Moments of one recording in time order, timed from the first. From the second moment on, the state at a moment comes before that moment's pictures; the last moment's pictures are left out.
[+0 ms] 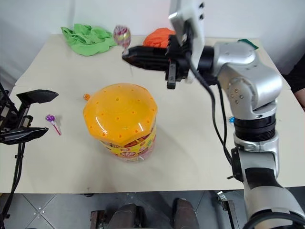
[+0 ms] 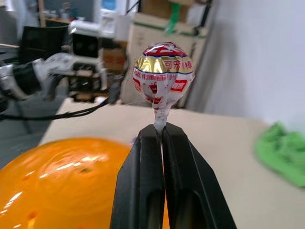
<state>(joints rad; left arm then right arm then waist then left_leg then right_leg) -0.39 0.96 0.46 0.06 -0.97 0.42 -1.50 -1.16 -0.56 0.01 -0.09 0.66 0.68 1.02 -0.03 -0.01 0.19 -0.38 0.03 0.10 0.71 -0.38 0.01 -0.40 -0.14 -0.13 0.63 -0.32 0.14</state>
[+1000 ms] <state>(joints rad) -0.38 0.95 0.44 0.09 -0.94 0.42 -1.50 -0.85 -1.05 0.08 0.86 0.11 0.65 0.90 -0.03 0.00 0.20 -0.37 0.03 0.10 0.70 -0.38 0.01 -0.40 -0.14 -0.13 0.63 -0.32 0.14</state>
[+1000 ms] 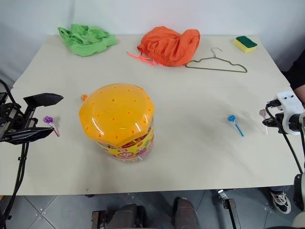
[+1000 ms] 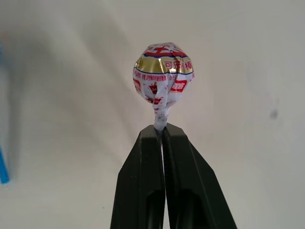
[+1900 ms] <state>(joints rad) -0.23 0.94 0.46 0.06 -0.78 0.51 -1.24 -0.15 -0.92 -0.34 -0.34 0.56 0.64 1.12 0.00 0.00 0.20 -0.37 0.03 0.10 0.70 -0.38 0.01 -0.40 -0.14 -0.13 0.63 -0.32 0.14</state>
